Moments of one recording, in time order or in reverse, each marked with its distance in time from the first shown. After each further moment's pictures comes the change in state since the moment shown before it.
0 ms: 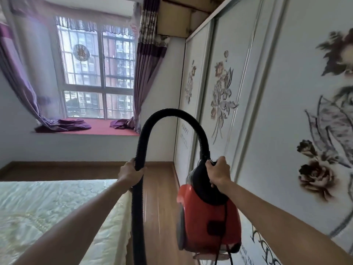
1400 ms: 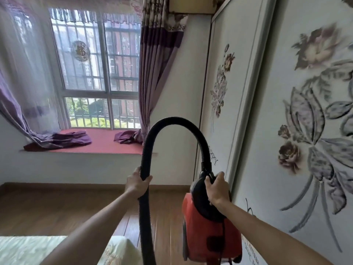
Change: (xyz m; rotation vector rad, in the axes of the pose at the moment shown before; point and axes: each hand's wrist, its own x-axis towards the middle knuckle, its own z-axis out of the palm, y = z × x) left_hand 0.606 0.005 0.166 0.031 0.046 -0.091; right_hand 0.569 -0.034 0.331 -0.031 -0.100 -0.063
